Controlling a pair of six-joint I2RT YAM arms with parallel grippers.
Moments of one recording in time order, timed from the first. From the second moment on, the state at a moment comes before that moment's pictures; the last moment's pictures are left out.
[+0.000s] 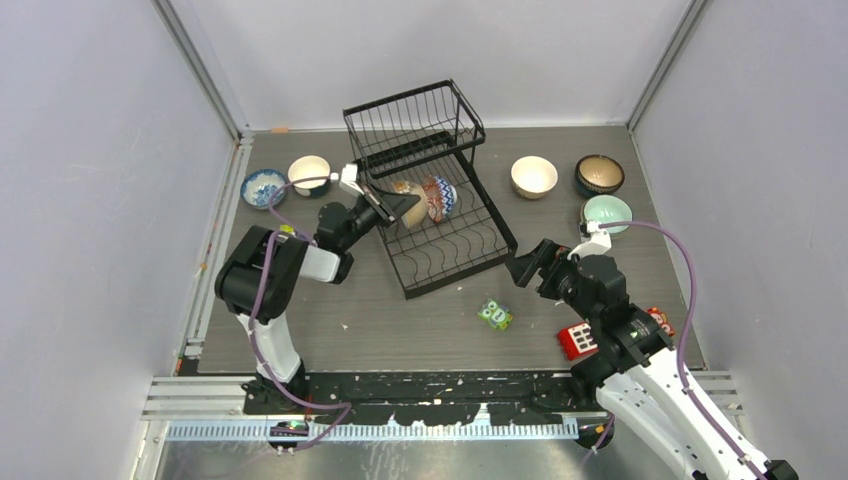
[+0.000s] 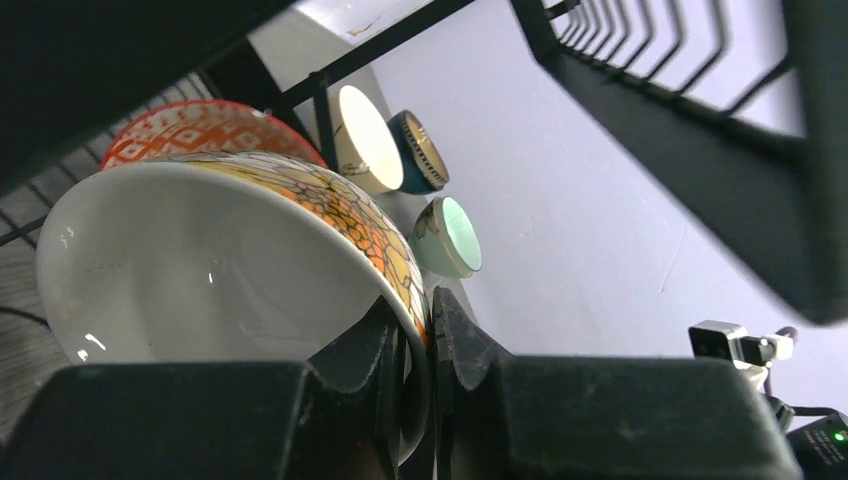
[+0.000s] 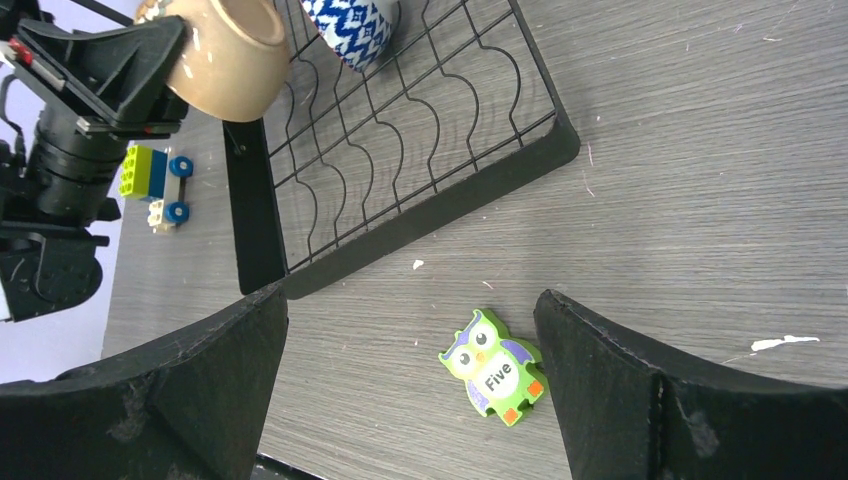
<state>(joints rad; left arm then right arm) -0.36 1.84 0.69 1.27 0.42 -1.10 0.49 0.51 0.54 -0.44 0.10 0.71</state>
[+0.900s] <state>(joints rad) -0.46 1.24 0.51 0.86 0.45 -0.95 0.49 0.66 0.82 -0.53 0.00 0.73</state>
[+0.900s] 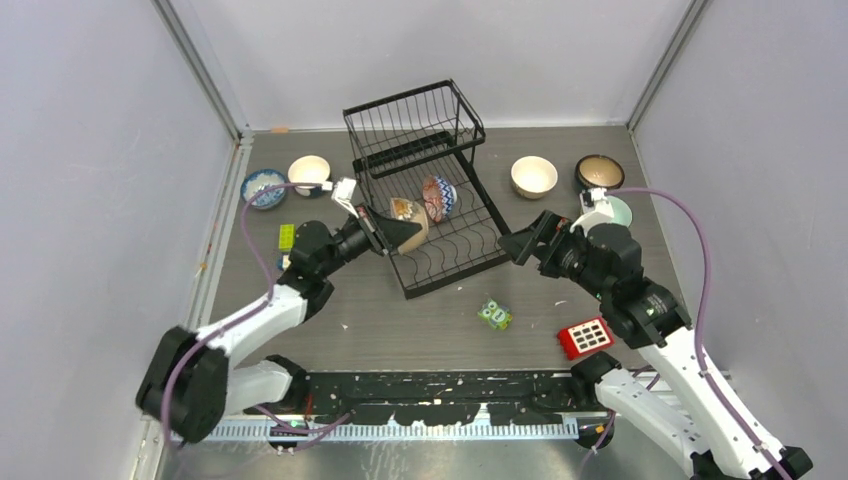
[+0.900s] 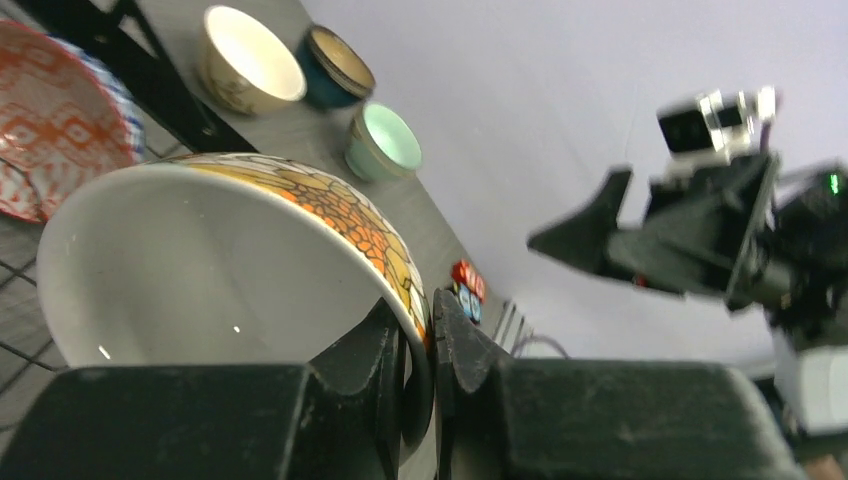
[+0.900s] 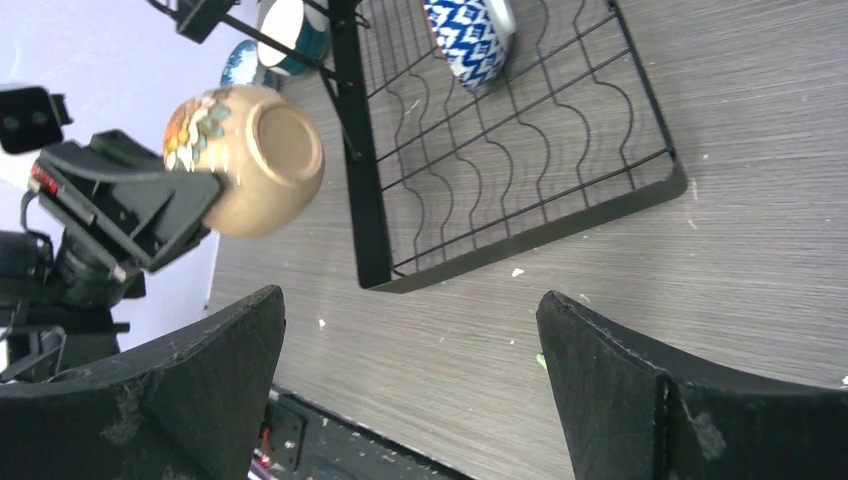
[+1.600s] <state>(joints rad) -0.70 0.66 0.82 -0.51 0.38 -0.07 0.51 0.79 1.19 -0.82 -0.20 0.51</state>
